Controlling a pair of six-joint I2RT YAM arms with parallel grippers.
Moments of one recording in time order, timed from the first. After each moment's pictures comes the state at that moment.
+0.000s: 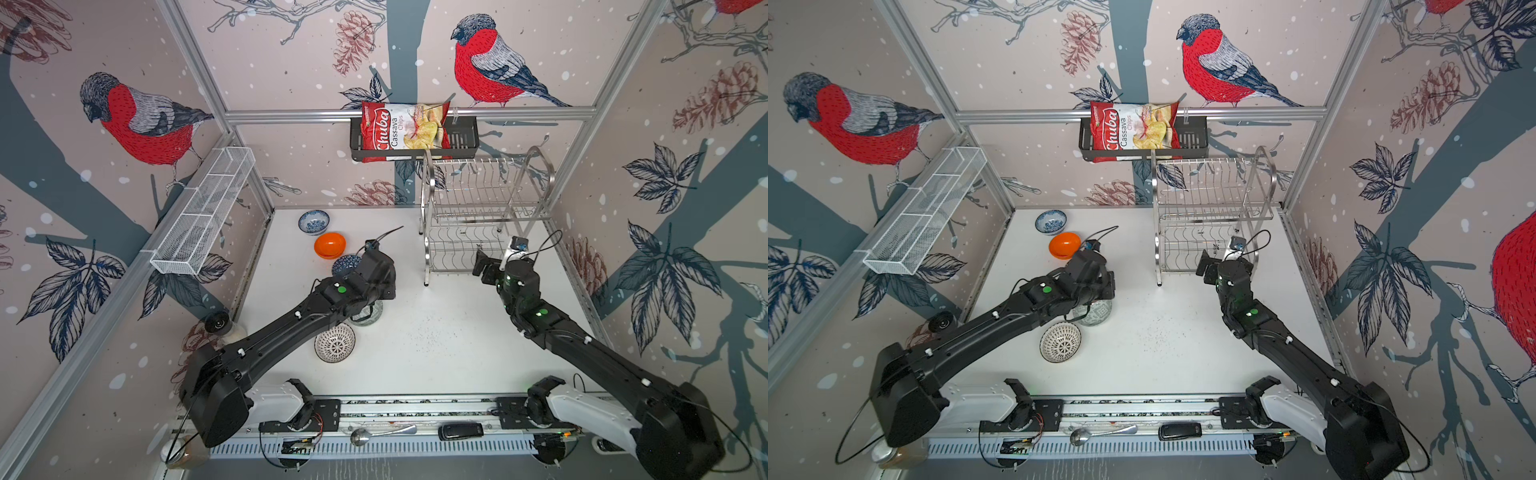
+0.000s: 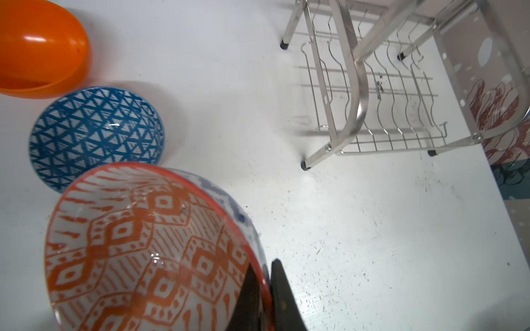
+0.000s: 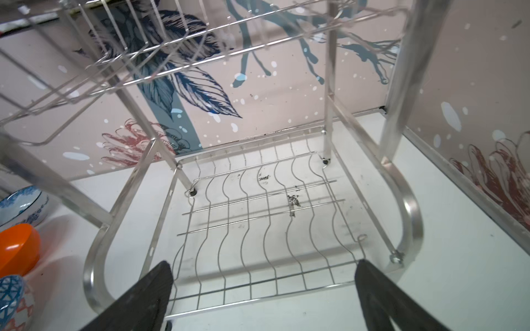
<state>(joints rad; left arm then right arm) -0.81 1.33 1.05 -0.56 -0.23 -0.64 0.47 1.00 0.57 0.12 0.44 0.31</state>
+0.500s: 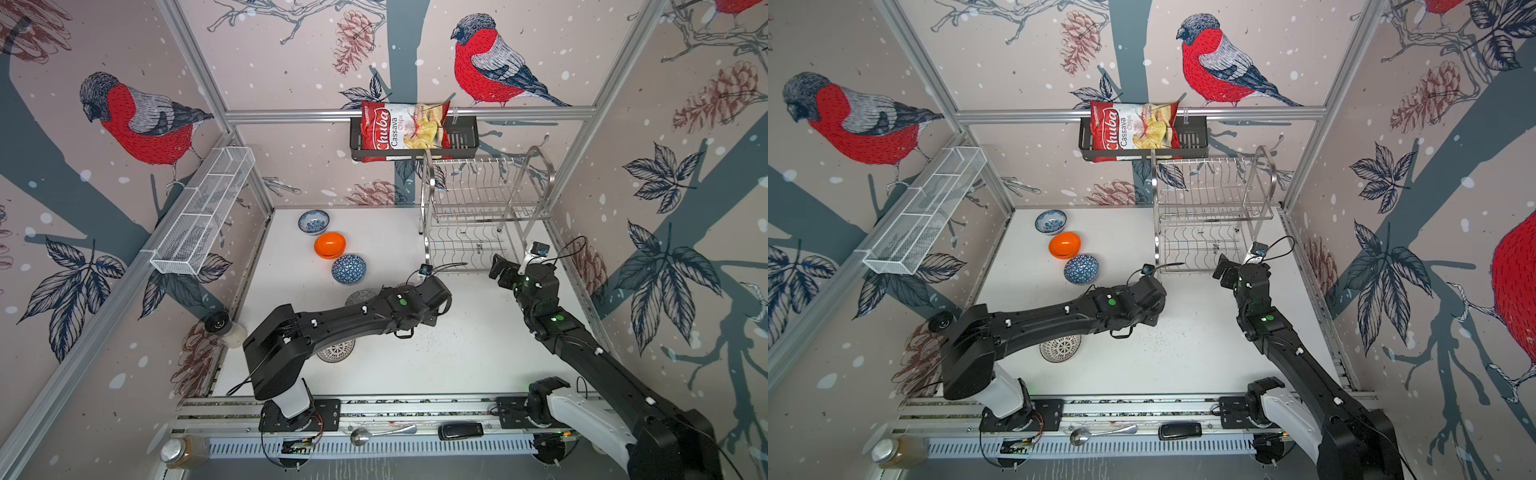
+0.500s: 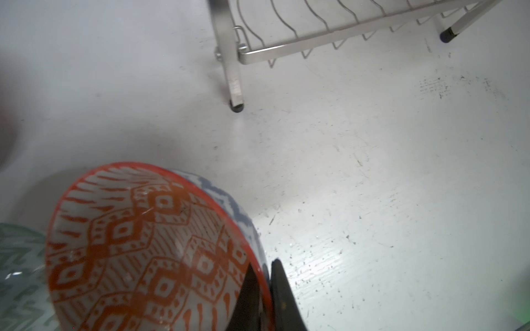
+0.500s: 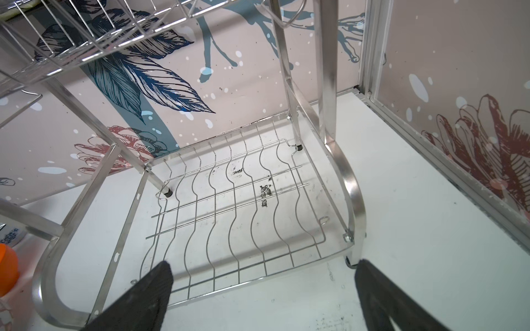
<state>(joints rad) -1.08 1.69 1.21 -0.52 -0.30 -0.65 0.30 0.94 0.52 0.07 0.28 0.34</state>
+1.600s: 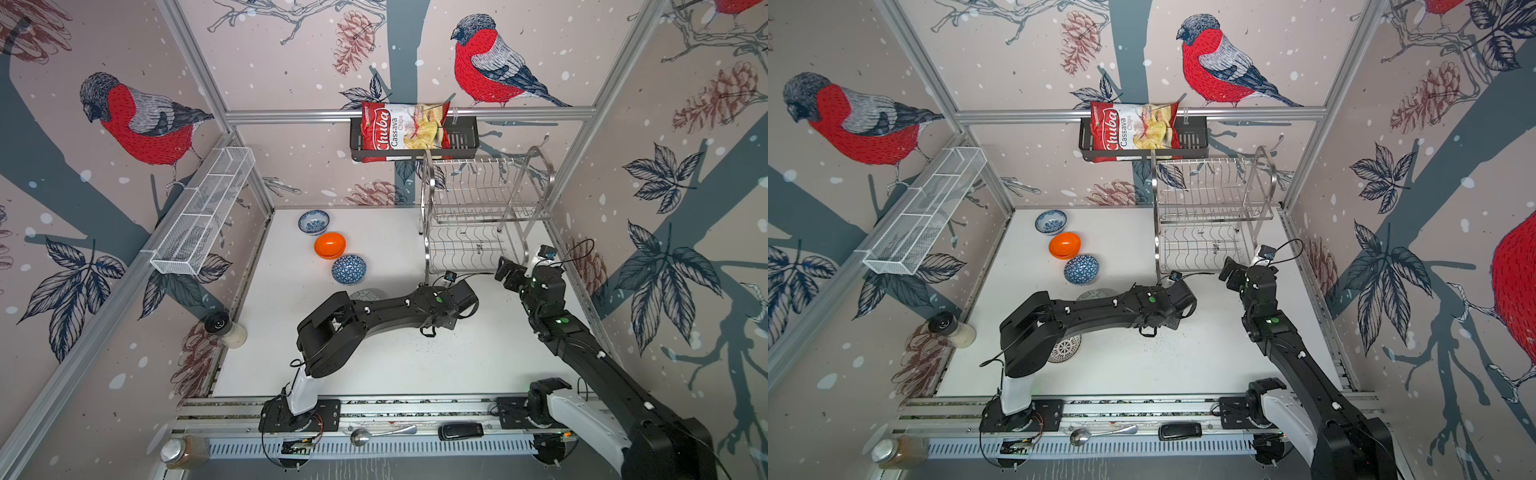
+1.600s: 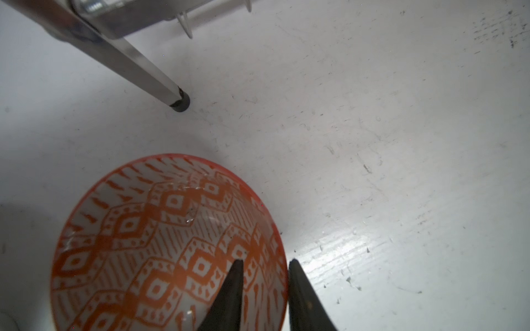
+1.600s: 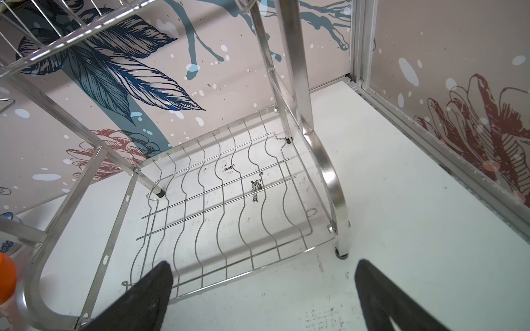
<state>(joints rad) -1.11 1.98 1.45 -0.63 -0.32 -0.62 0.22 0.92 0.50 0.07 0.22 0.37</state>
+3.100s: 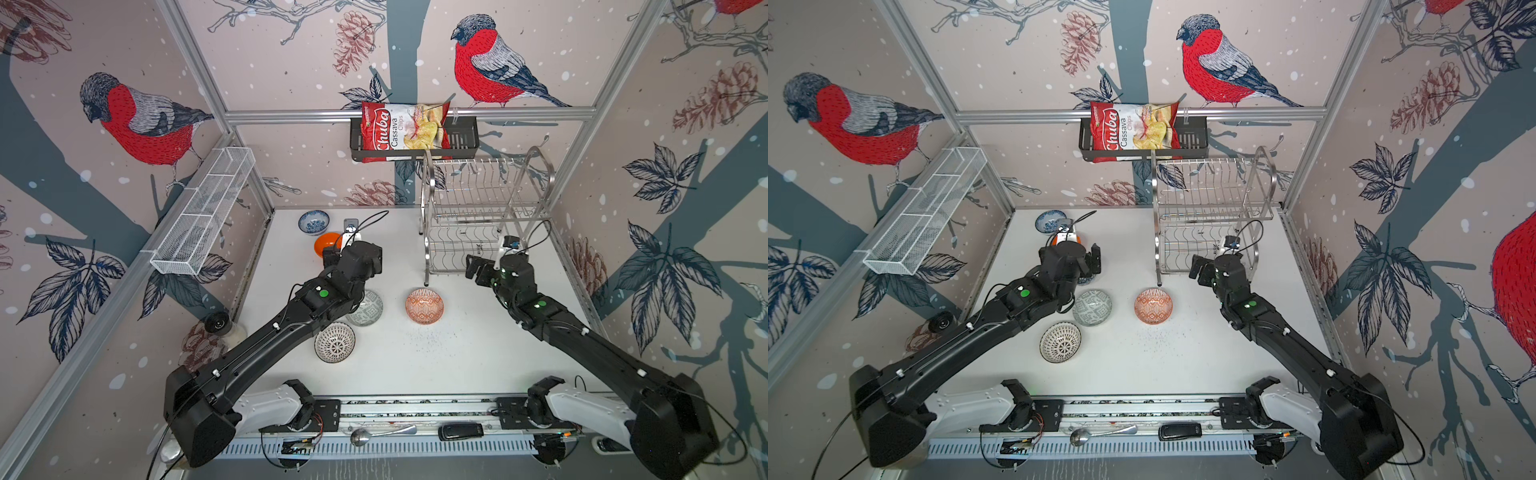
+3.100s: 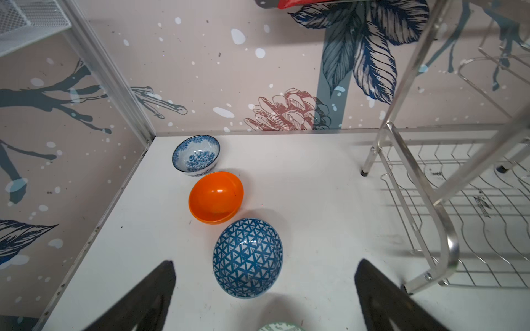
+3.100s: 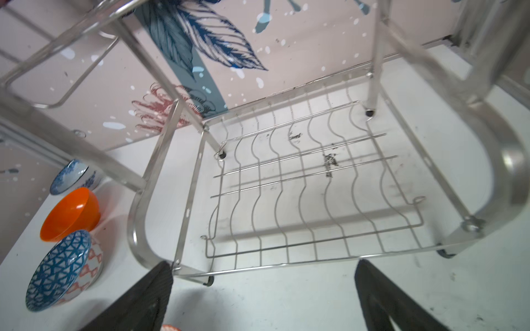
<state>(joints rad) -0.69 1.18 1.07 -0.42 -0.68 -0.31 0.55 1.14 0.70 -0.02 0.27 0.45</state>
